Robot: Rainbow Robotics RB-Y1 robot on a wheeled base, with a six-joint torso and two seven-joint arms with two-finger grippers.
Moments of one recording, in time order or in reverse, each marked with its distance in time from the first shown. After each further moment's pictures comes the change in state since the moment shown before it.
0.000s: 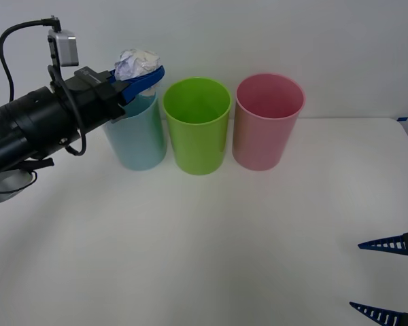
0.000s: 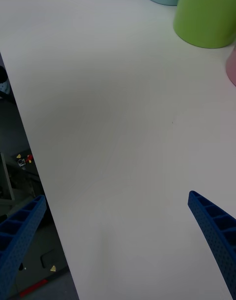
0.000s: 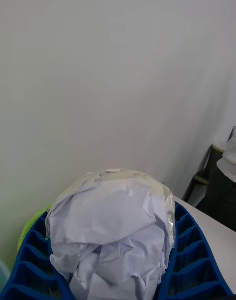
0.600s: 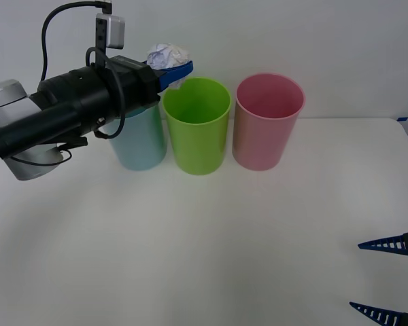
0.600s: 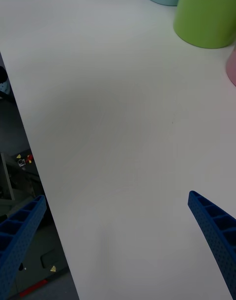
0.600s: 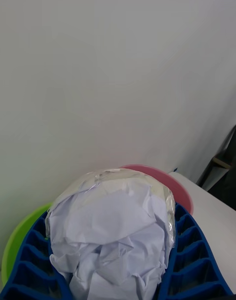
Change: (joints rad) right arm 0.000 0.000 0.000 0.000 0.000 0.000 0.000; left arm -0.306 0.014 -0.280 -0.001 0.141 0.285 -0.020
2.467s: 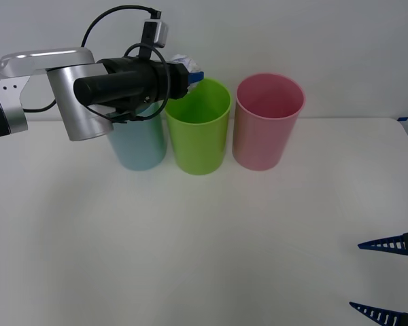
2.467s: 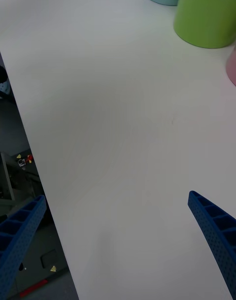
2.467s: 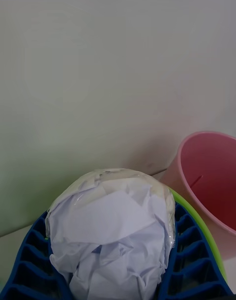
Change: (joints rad) right arm 0.000 0.000 0.000 0.000 0.000 0.000 0.000; left arm -0.454 -0.164 -0.445 0.321 0.341 0.266 -0.028
